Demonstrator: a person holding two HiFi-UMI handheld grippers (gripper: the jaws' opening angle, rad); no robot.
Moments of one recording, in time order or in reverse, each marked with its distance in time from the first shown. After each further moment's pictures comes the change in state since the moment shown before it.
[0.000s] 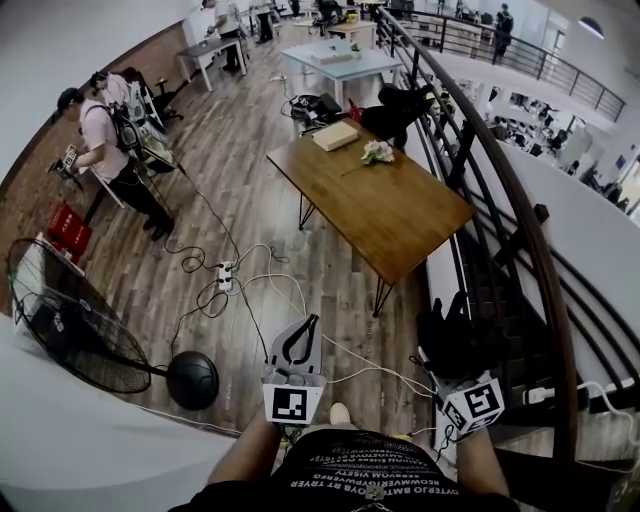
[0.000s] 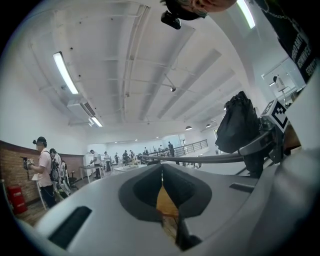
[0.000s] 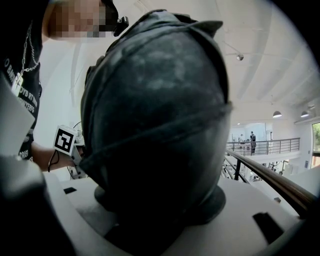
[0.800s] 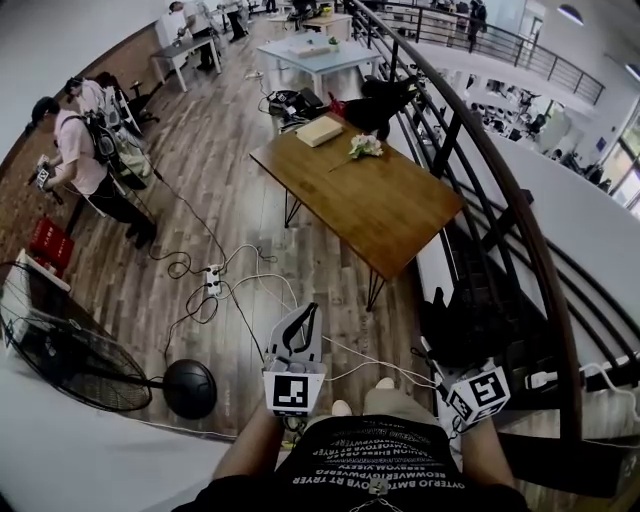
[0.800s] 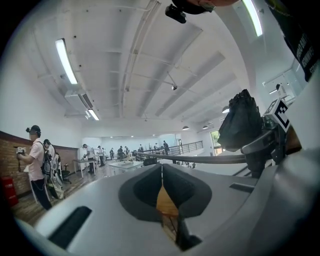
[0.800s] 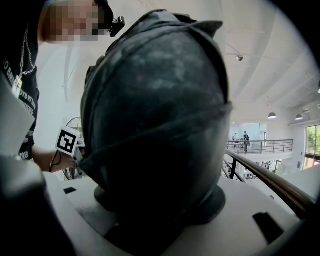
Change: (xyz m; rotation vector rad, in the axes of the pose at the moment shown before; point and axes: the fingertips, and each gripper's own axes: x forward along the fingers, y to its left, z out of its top) left arm 0.030 0.034 -0.015 -0.057 0.022 -0.062; right arm 0.026 0.006 0.010 -0.002 0.033 -0.064
